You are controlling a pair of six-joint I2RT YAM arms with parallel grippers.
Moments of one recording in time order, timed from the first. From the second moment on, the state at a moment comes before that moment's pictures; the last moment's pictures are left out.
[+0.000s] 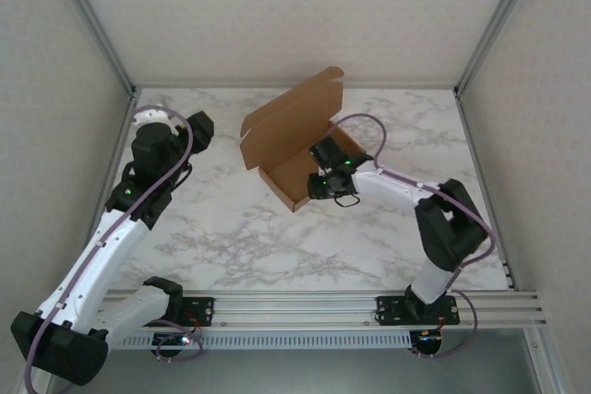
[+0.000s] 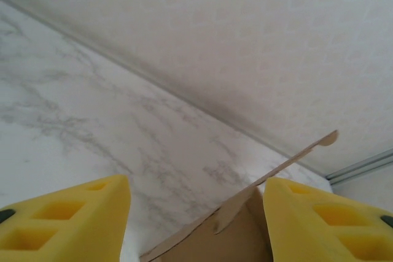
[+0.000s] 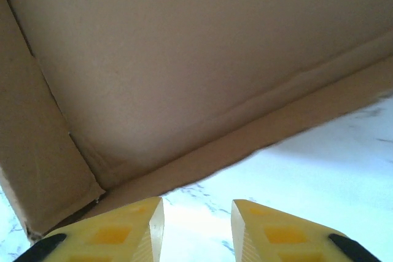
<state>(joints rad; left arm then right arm) -0.27 0.97 0.95 -0.25 -0.17 -0.69 0.71 1.73 1.16 -0.58 0.00 0.46</state>
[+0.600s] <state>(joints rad) -0.27 0.89 0.87 -0.27 -0.21 -0.68 0.82 1.82 1.34 -0.52 -0.05 0.50</state>
